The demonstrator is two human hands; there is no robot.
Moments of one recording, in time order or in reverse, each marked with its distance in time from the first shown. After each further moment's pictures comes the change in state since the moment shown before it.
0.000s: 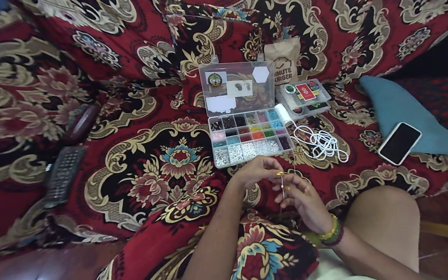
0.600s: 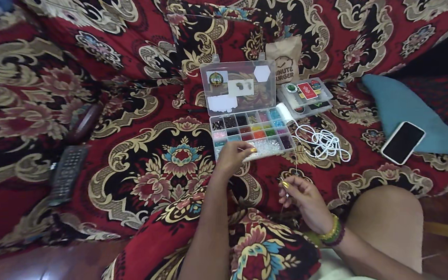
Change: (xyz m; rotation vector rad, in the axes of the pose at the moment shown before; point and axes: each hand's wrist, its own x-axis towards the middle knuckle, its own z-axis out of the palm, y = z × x) left_hand -0.035 0.050 -0.022 0.686 0.638 -0.129; right_hand -0.001 -0.003 0.005 -0.058 0.062 0.002
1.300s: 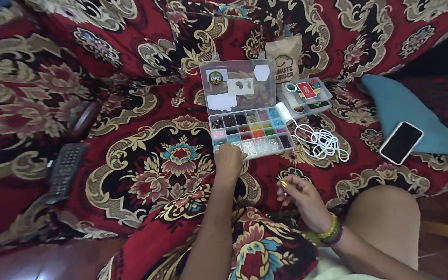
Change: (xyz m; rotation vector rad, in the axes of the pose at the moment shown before) left_hand 0.007 0.003 0.016 0.623 -0.044 -0.237; right_hand 0.000 -0.002 0.001 -0.033 -0.011 0.003
